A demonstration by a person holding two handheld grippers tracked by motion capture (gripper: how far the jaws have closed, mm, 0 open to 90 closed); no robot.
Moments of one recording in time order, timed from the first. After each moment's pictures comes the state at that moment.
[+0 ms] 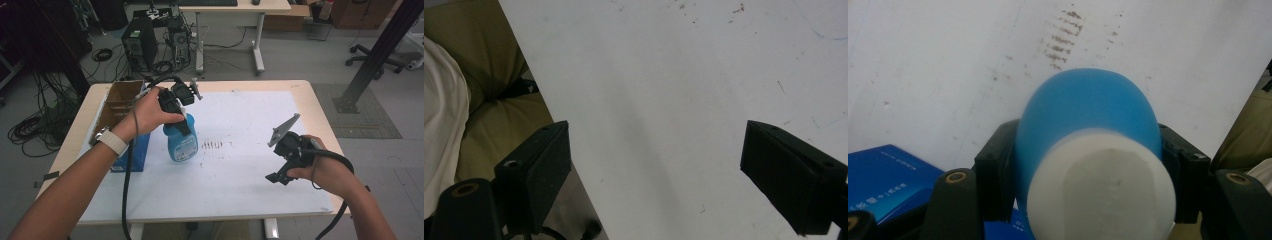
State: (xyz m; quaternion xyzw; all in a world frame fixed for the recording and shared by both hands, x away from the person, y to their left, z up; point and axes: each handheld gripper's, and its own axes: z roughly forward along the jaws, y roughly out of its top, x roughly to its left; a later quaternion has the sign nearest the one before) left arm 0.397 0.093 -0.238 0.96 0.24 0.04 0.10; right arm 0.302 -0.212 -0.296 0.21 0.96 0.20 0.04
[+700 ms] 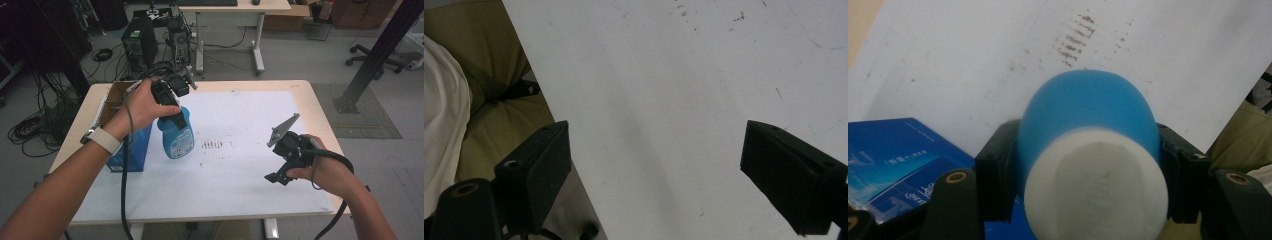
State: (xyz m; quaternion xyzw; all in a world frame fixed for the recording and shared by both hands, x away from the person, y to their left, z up) left arm 0.388 0.100 -0.207 0.95 0.29 0.06 0.10; right arm 0.301 -0.209 -0.292 0.20 0.96 0.20 0.04
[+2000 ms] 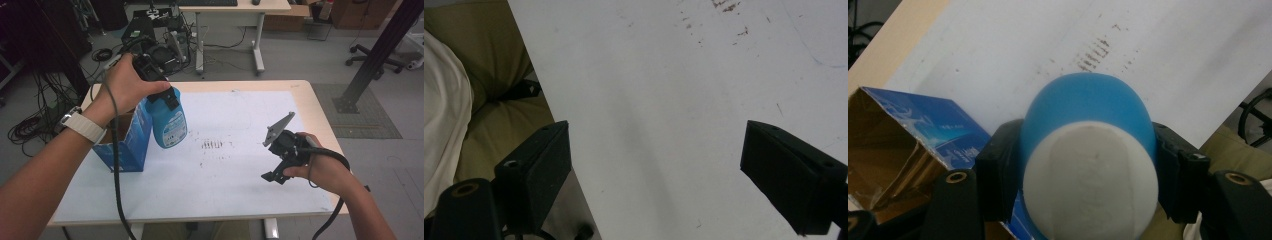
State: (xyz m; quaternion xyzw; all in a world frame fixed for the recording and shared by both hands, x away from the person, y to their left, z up) left arm 0.378 0.116 -0.139 0.92 0.36 0.08 0.13; right arm 0.303 -0.200 -0.289 0.18 0.96 0.20 0.04
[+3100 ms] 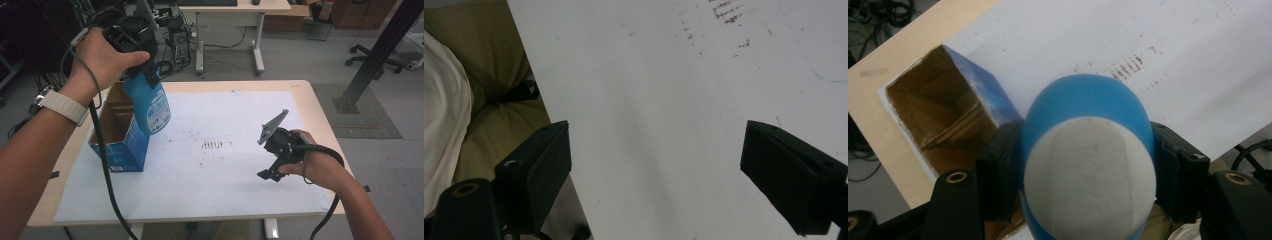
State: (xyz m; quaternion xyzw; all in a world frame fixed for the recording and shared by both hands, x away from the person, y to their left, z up) left arm 0.386 0.154 -0.092 0.86 0.48 0.10 0.13; right arm 0.310 -0.190 -0.288 0.16 0.96 0.20 0.04
